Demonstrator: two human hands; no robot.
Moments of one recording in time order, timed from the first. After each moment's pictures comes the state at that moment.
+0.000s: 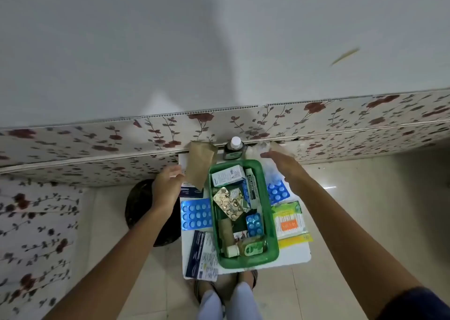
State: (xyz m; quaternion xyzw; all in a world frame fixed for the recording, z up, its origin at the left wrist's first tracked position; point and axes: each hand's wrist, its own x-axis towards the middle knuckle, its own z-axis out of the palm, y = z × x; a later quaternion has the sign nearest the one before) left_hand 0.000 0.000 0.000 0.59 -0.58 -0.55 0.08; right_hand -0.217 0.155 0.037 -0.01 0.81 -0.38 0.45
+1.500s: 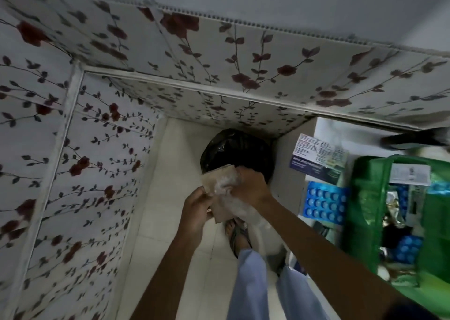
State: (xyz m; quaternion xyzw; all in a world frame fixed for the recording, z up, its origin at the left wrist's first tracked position) left_hand 0.231 -0.029 -0.076 0.67 -0.29 -0.68 0.11; right_hand 0.088 -0.022 -0.095 -0.34 0.76 -0.09 0.55
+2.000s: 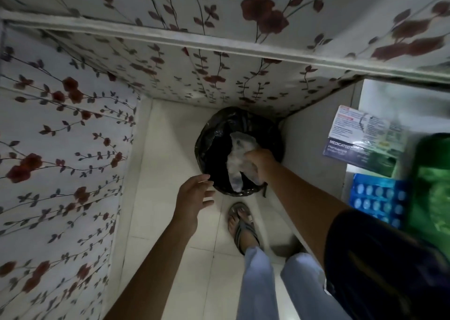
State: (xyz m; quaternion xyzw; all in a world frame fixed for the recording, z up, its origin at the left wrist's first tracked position) left_hand 0.250 -0.058 -0.182 0.70 -0.25 -0.66 0.07; right_hand 0.073 -0.051 -0.282 0.01 0.78 -0.16 0.60
